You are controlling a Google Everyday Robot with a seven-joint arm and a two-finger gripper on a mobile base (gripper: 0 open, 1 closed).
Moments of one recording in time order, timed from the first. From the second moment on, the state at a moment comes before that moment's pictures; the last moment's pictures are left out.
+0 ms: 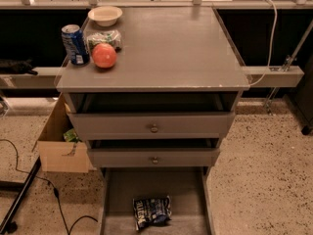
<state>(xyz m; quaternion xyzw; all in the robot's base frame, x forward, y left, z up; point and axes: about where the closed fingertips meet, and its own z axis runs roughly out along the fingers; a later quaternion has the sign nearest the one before) 0.308 -0.302 1.173 0.00 0.92 0.00 0.40</state>
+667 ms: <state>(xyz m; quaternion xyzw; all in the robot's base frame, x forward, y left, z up) 0.308 -0.302 1.173 0.00 0.92 0.00 0.40</state>
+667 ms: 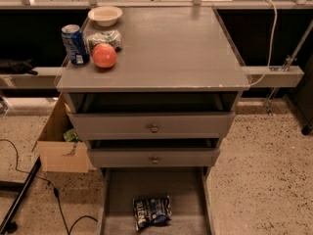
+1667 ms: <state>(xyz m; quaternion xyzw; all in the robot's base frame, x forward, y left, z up) 0.308 -0.302 1.173 0.00 0.92 0.00 0.40</state>
